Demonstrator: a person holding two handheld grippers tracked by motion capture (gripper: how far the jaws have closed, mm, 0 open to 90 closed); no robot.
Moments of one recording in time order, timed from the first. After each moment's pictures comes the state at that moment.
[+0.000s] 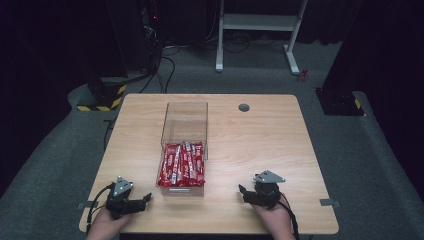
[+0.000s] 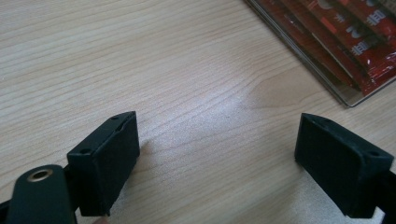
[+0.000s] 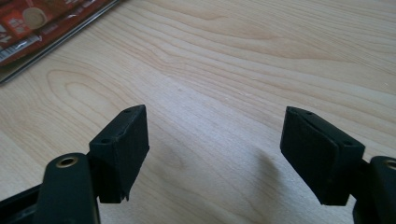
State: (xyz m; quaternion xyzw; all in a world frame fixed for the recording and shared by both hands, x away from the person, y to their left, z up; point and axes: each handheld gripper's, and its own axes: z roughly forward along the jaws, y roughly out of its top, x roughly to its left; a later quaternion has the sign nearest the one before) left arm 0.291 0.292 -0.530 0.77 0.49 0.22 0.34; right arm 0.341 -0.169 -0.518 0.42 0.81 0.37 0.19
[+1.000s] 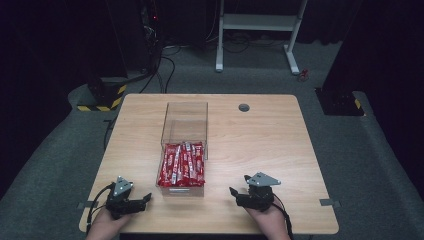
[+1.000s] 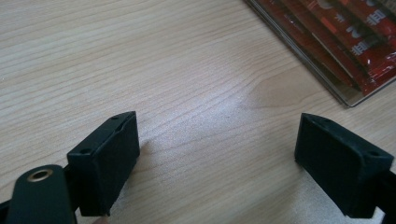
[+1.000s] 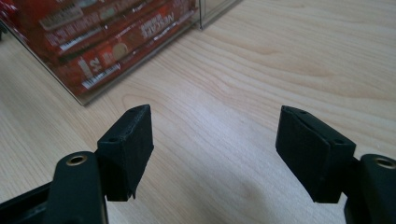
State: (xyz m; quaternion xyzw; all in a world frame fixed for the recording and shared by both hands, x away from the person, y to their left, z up) left arm 0.291 0.292 -0.530 0.77 0.49 0.22 0.34; right arm 0.330 -0.149 -0.505 0.37 0.81 0.42 0.16
